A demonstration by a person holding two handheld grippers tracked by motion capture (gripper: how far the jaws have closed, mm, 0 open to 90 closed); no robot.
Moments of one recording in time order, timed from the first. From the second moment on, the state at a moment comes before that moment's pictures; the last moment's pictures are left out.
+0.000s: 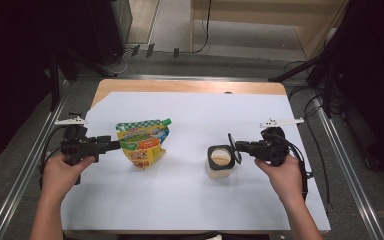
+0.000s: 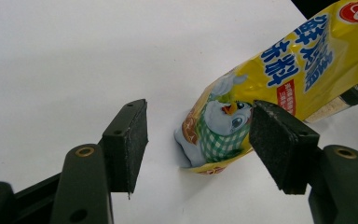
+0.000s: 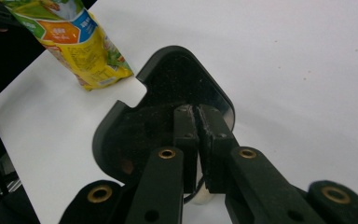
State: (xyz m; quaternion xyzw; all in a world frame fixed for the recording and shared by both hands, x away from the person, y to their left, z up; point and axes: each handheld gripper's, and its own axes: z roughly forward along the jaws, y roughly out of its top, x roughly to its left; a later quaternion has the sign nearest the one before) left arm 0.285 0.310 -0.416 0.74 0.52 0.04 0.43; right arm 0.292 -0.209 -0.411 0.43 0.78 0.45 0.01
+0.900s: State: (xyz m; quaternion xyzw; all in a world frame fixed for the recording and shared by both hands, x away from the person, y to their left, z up) left arm 0.285 0.309 -0.418 0.74 0.52 0.03 0.43; right arm 0.290 -0.173 -0.430 0.39 0.82 0.41 -0.01
